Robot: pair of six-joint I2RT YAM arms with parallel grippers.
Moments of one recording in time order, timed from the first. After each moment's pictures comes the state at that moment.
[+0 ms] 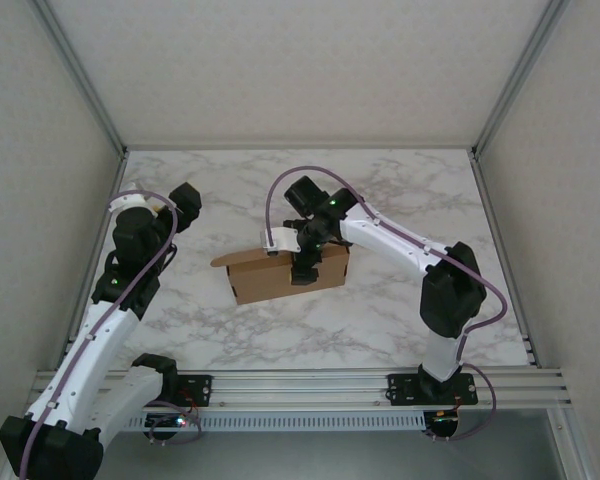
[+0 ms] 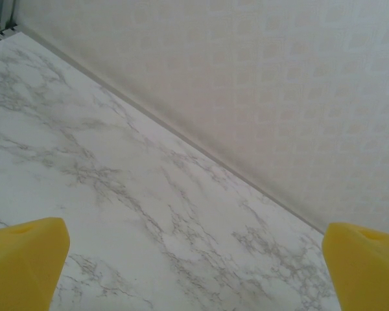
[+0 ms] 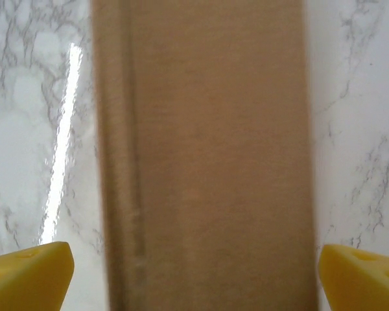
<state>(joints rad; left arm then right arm) -0.16 0.85 0.78 -0.16 -0.19 -0.70 0.80 1.82 1.59 -0.97 -0.31 -0.93</state>
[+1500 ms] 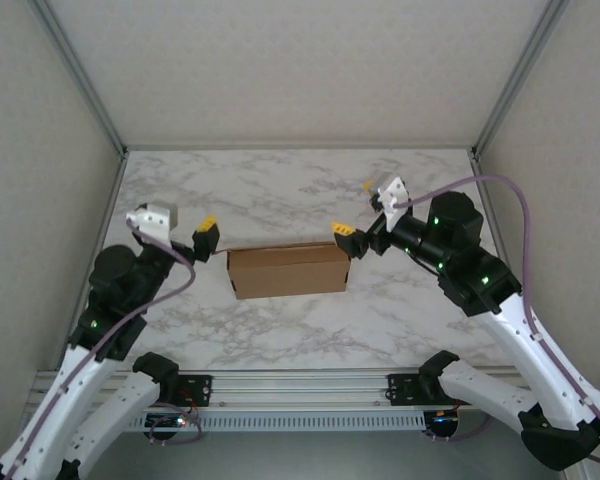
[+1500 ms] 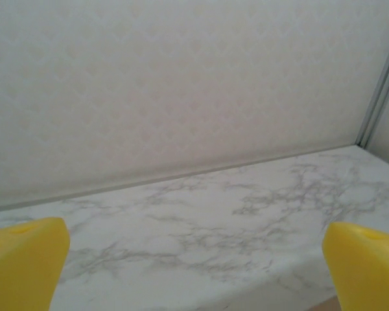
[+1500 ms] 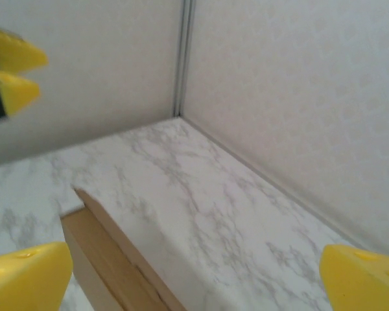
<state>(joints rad) -0.36 0.53 0.74 -0.21 -0.07 0.02 0.62 0.89 1.13 -0.44 -0.26 -0.23</state>
